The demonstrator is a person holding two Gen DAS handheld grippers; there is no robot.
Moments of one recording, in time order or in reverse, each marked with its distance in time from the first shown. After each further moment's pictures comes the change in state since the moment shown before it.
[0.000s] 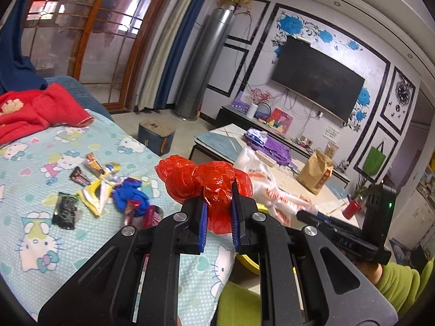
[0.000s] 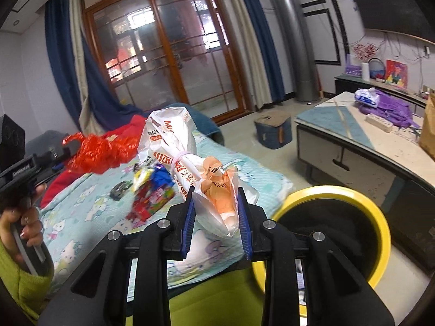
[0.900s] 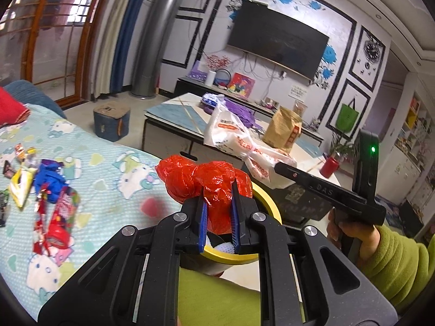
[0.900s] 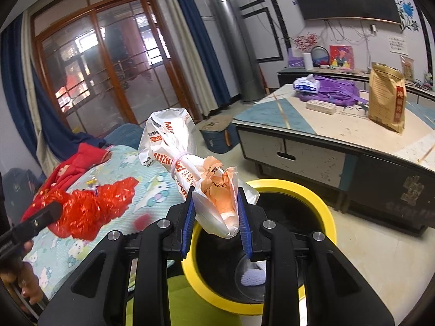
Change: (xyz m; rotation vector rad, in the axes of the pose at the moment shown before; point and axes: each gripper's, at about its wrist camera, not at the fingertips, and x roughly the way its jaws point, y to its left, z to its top) left arm 0.082 -0.086 -0.050 0.159 0.153 -0.174; right arm -0.026 -0.087 -0.020 0.177 -0.051 -0.241
